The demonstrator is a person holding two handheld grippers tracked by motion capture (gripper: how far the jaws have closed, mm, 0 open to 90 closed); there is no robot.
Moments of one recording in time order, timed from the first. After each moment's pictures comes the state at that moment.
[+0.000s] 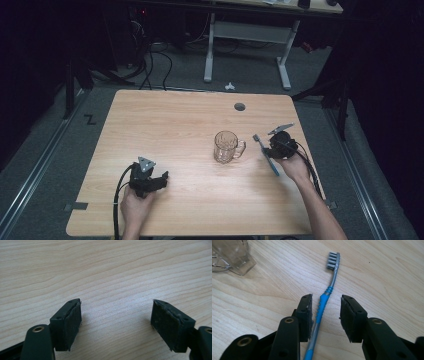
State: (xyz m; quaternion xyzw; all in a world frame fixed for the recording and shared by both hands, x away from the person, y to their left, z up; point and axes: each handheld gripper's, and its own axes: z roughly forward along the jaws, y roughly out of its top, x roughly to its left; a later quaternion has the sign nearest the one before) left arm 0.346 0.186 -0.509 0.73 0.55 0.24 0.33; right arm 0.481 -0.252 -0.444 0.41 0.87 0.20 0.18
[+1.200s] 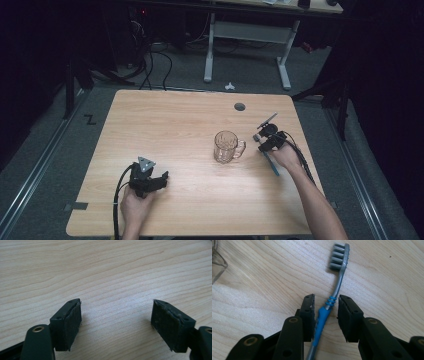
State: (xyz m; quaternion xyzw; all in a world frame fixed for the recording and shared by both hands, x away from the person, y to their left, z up) left arm 0.346 0.187 -0.509 0.73 0.55 0.24 0.33; right arm 0.527 -0.228 -0.459 0.42 0.90 0.11 0.12
